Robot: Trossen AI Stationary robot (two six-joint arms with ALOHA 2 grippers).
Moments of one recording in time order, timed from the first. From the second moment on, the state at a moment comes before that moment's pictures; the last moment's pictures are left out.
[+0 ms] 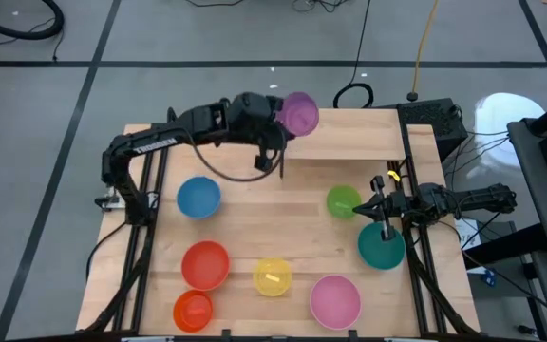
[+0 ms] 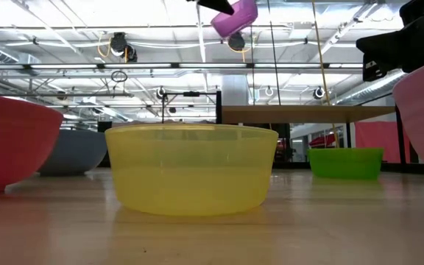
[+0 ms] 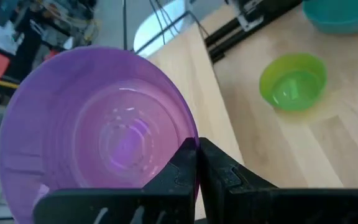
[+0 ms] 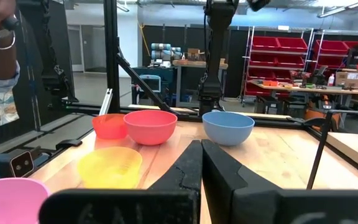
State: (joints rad) left arm 0.23 1.76 1.97 -0.76 -0.06 0.76; right arm 0.15 0.00 0.02 0.07 0.03 -0.04
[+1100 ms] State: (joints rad) left arm 0.37 2.09 2.13 -0.84 0.03 0.68; right arm 0.15 0.00 0.02 0.07 0.03 -0.02
